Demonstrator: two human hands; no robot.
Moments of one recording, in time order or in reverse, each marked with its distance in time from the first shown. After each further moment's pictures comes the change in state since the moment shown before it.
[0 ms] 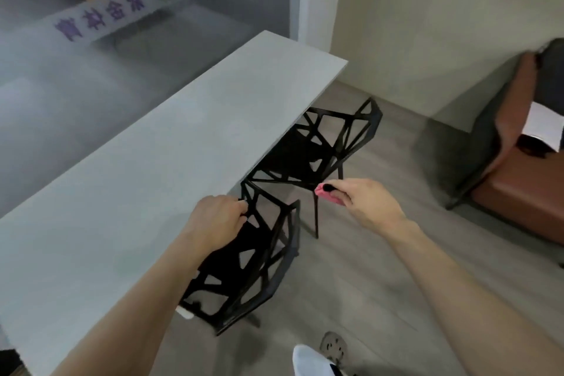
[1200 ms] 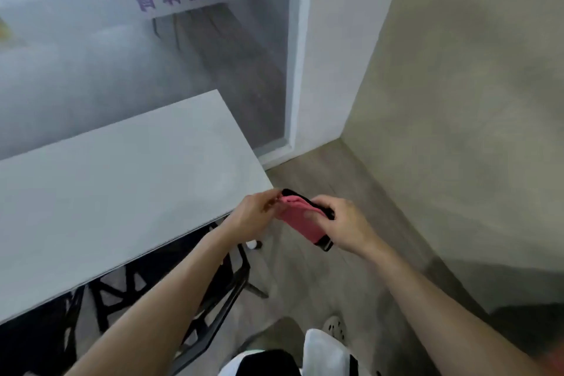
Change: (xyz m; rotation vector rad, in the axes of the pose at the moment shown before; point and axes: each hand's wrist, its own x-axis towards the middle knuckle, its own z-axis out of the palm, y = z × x) left_hand 0.773 0.227 -0.155 -0.988 0.154 -0.404; right_hand 0.578 0.500 -0.288 0.375 -0.289 -0.230
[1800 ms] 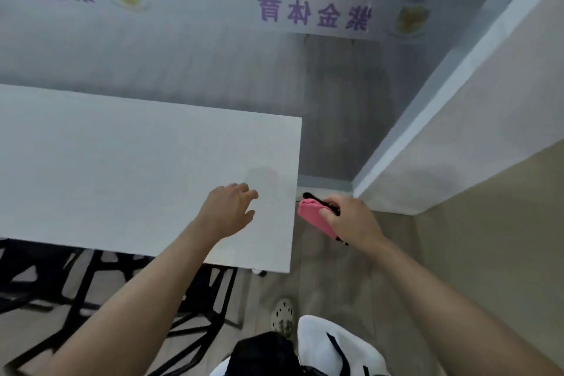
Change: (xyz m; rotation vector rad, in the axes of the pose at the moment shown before) left_hand 0.119 -0.096 -0.111 0.680 0.245 -0.506; right_hand 0.340 -0.023 -0.021 -0.387 -0.365 -0.284
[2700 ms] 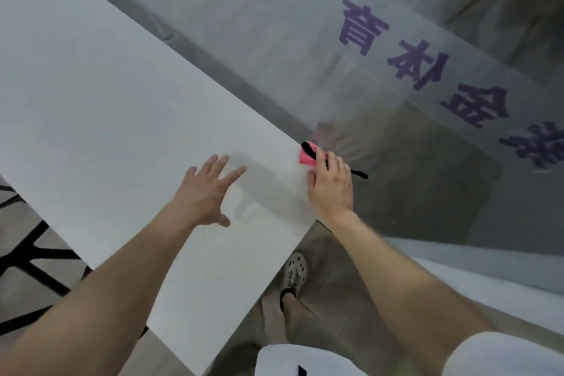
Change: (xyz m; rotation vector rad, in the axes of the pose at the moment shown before) left_hand 0.181 -0.084 0.025 -0.162 -0.367 -0.612; right_hand 0.407 0.003 0.065 -0.434 0.023 -0.463
